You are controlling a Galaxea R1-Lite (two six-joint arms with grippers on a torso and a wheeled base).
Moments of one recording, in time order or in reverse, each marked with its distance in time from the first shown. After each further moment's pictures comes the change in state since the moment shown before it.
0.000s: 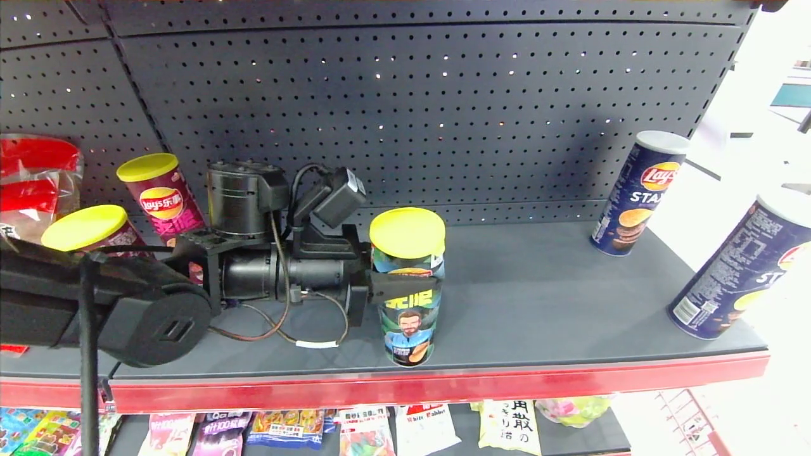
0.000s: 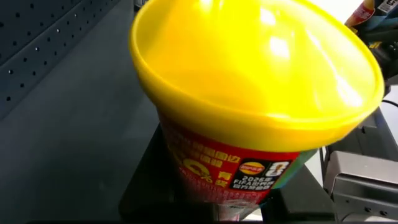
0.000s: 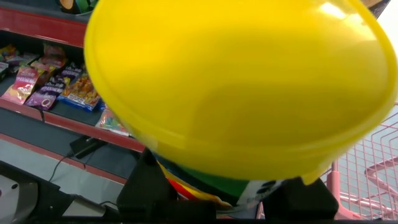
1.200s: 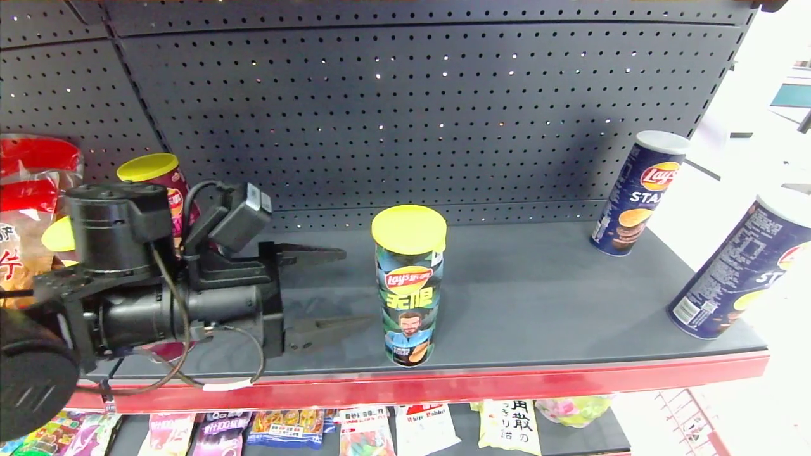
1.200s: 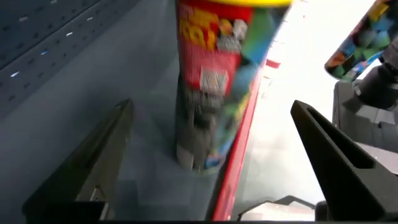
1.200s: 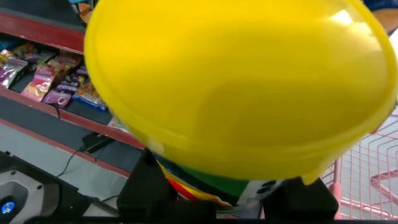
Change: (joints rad) left arm 0.128 -0.255 0.284 -0.027 0.053 0.001; right arm 0.013 0.174 -0.131 -0.010 0.040 0.000
